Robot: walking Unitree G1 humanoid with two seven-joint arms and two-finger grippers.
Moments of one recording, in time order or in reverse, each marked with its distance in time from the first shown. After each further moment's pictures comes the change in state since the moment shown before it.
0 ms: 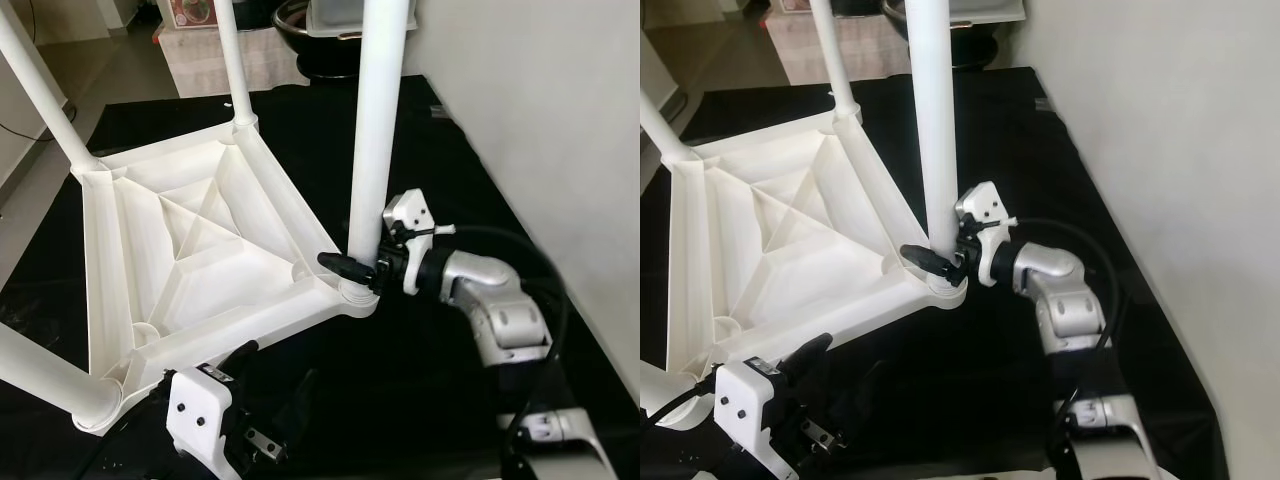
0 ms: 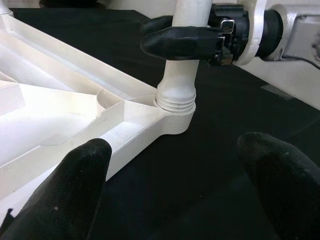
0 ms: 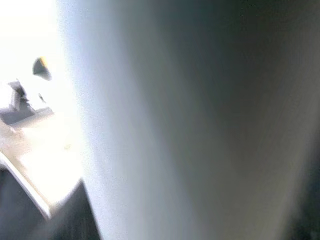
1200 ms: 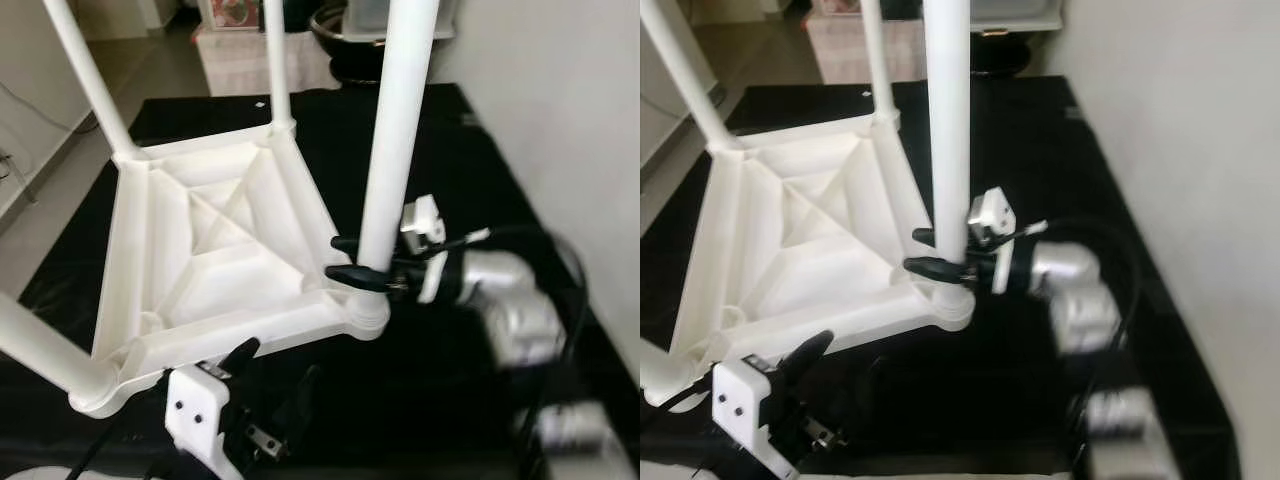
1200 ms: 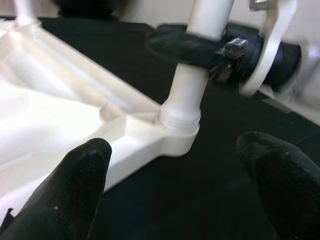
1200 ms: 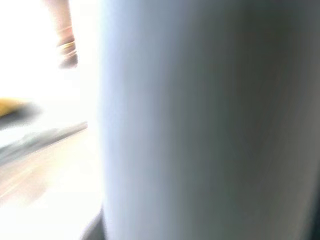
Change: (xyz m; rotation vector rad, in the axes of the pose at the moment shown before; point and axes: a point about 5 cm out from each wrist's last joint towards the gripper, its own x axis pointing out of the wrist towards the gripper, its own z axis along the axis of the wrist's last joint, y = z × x) left arm 0.002 0.002 0.002 -0.028 -0.025 -0.010; right arm 0.005 0.058 -0.020 0.102 -0.102 -0.471
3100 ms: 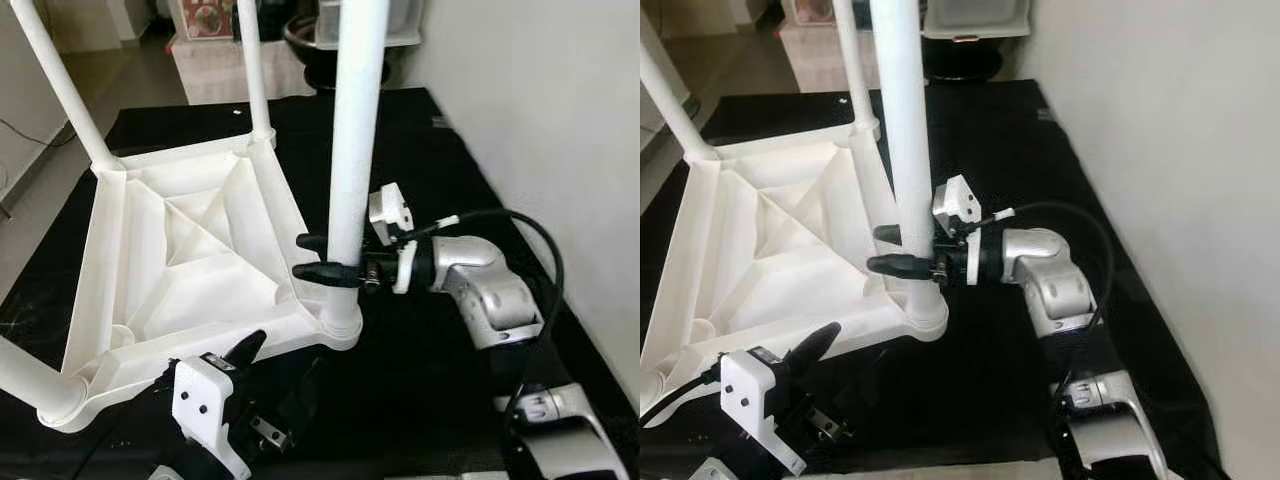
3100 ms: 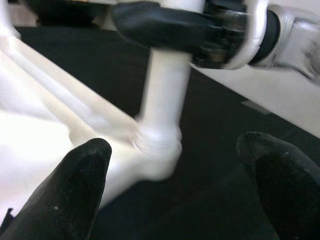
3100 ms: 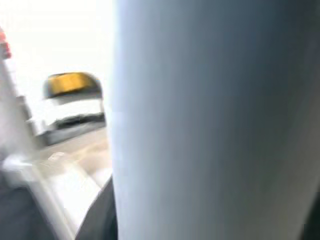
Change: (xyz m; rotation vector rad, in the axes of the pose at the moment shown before) left arm 0.005 -0.001 -0.004 -0.010 -0.005 -0.016; right arm 0.037 -0.003 0.025 -0.033 -0.002 0.361
